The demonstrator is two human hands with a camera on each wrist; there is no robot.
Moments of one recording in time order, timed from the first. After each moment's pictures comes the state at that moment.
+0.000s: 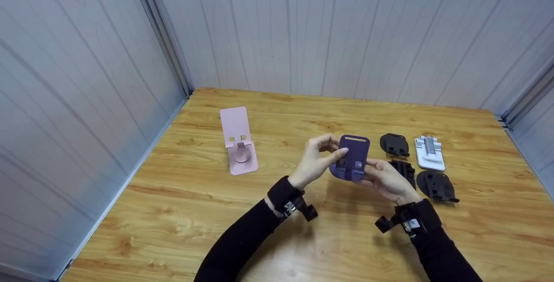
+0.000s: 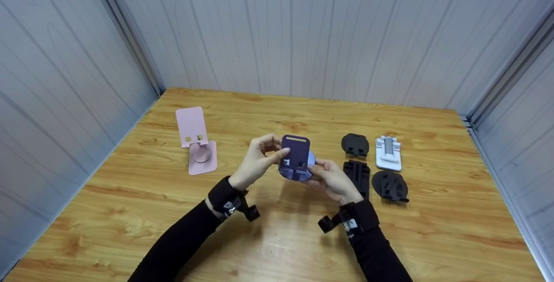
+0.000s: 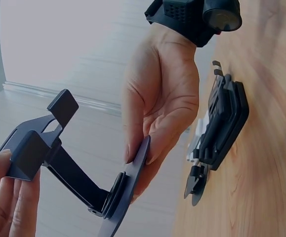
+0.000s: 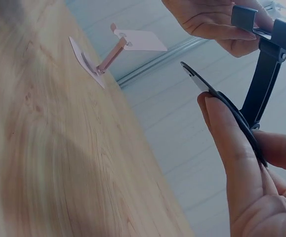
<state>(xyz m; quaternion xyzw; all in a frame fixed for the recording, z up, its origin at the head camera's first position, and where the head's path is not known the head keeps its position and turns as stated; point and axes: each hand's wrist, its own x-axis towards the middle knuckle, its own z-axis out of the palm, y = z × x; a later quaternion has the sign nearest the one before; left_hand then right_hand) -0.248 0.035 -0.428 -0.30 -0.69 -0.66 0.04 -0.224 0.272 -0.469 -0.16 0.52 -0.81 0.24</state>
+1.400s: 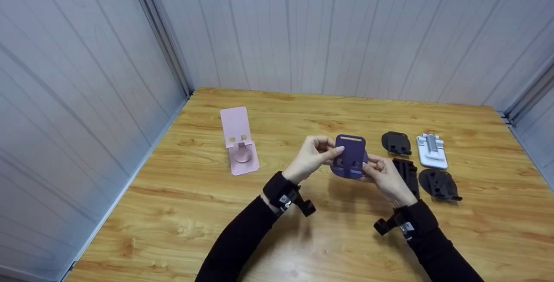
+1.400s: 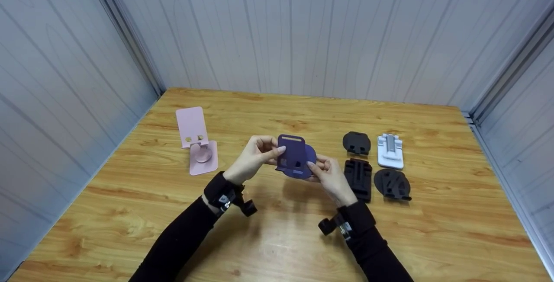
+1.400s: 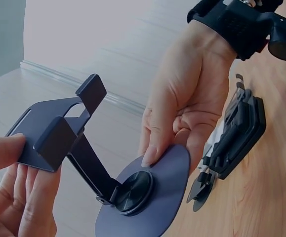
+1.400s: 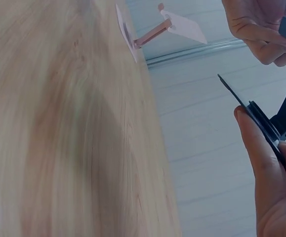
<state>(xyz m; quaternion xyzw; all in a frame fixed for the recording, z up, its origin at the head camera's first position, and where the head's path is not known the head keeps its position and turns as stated) -0.256 0.025 -0.424 -0.24 -0.63 -0.73 -0.12 -0.212 0.250 -0.465 -0.06 0.68 -0.72 0.06</state>
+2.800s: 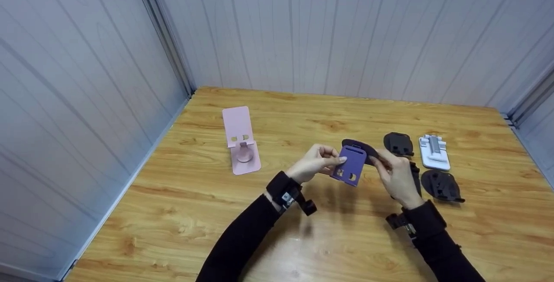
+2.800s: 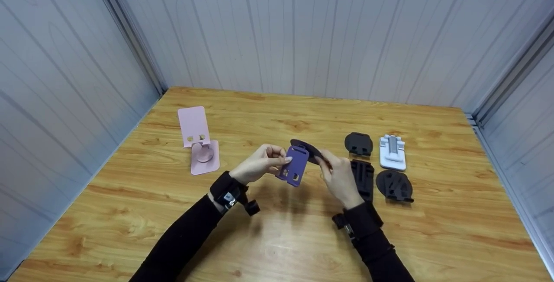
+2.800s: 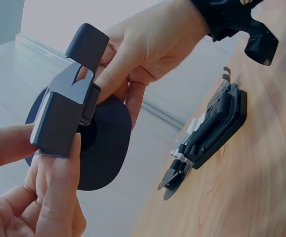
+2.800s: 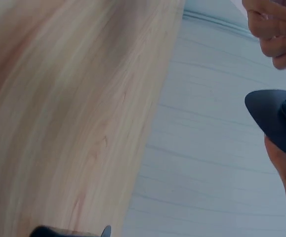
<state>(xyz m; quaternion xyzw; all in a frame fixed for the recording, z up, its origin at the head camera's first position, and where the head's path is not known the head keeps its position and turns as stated) -0.267 0.025 -0.442 -0.17 -0.63 -0.71 -0.27 -0.215 0.257 -0.464 -0.23 0.83 -0.39 -0.32</state>
